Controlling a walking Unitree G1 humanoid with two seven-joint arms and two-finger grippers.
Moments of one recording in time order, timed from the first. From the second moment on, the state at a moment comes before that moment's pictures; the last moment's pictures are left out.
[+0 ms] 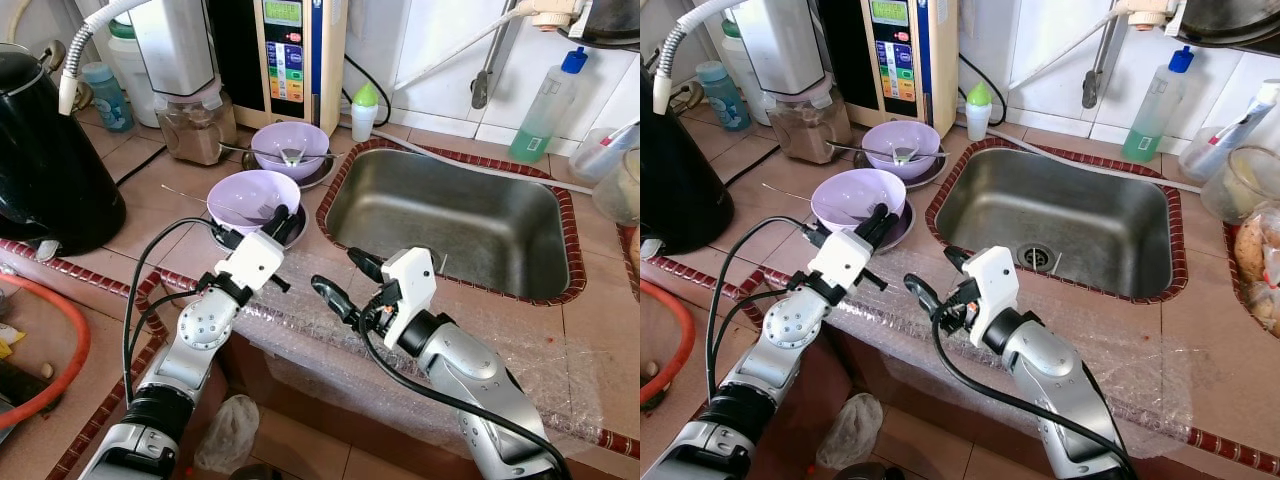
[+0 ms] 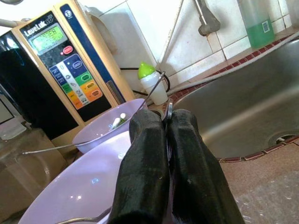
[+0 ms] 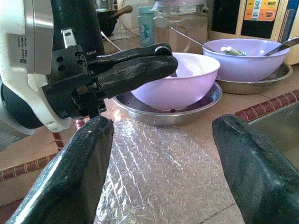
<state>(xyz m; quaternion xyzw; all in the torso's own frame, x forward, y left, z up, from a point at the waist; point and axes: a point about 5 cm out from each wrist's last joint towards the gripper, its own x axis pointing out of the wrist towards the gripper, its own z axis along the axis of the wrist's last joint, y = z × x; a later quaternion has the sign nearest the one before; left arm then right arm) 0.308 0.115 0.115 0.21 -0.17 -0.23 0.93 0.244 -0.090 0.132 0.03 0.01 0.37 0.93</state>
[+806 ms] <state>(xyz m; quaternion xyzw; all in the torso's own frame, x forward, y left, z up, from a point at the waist) 0.303 0.131 0.166 0.21 -0.25 -0.19 0.92 0.280 -0.114 0.136 0.01 -0.05 0.23 0.97</state>
